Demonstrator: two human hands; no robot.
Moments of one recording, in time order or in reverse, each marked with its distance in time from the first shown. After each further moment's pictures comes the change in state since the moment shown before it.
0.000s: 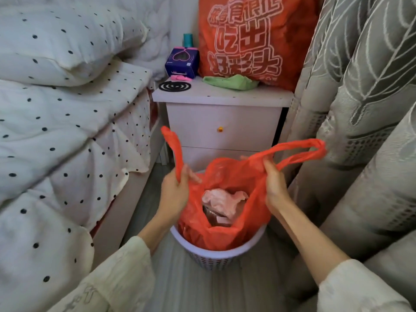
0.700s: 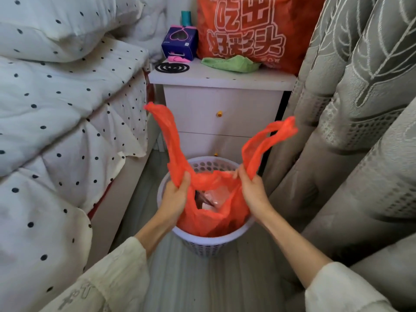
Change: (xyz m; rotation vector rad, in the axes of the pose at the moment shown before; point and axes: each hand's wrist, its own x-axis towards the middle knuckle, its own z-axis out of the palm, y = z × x) left_hand -0.031 -0.038 -0.001 -0.164 -0.093 -0.280; right_hand -0.027 0.056 -0.002 -0.349 -0.074 -0.091
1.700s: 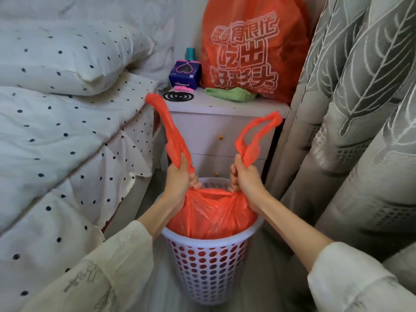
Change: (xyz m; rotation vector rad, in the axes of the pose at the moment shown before) left_hand 0.035 0.077 0.010 -0.423 -0.010 -0.028; right_hand 0.006 -0.088 0.023 0.249 -0.120 0.102
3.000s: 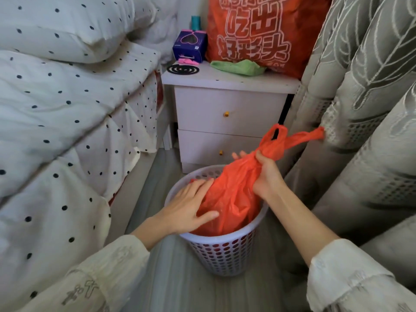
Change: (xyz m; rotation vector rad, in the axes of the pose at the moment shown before) left_hand -0.062 -0.050 -0.071 1.534 -0.672 0.359; right_hand -0.015 0.024 -0.021 0.564 -0.014 0.299
